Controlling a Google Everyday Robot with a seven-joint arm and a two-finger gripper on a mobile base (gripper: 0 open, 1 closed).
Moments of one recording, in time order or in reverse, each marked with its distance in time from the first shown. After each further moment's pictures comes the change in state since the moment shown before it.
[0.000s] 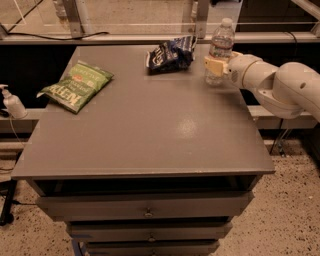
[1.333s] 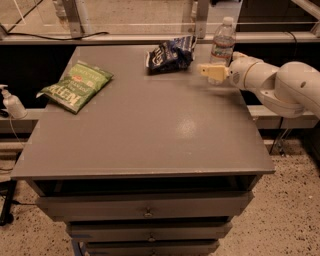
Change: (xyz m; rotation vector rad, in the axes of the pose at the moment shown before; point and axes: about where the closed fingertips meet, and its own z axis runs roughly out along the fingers) arm 0.002 0.000 0.001 -0.019 0.026 0.017
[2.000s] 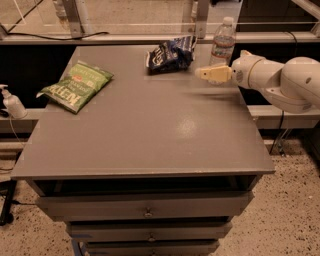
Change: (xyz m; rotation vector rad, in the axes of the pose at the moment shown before) arm -0.001 0.003 -0.006 -0.050 0.030 -0.013
